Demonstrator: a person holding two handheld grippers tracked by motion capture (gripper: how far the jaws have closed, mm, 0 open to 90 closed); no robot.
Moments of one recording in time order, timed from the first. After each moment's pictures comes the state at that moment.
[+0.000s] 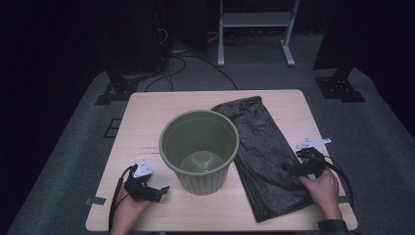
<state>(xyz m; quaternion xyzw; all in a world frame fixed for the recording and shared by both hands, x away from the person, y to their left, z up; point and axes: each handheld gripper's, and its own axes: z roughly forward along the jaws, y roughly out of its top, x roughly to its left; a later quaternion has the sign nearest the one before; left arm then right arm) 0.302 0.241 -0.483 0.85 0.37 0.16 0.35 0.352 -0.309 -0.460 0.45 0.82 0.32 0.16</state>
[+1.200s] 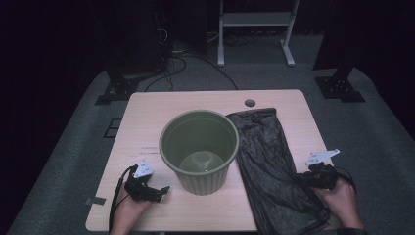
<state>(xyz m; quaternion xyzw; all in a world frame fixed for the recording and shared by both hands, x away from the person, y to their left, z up) 0.301 0.241 -0.483 0.85 0.37 0.16 0.35 0.314 -0.339 -0.466 0.34 0.88 0.31 0.08</state>
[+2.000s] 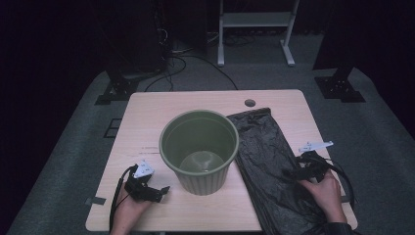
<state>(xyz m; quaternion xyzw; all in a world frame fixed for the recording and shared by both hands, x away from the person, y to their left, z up) 0.301 0.240 -0.483 0.84 0.37 0.16 0.35 0.347 -0.317 -0.472 0.45 0.82 0.33 0.11</state>
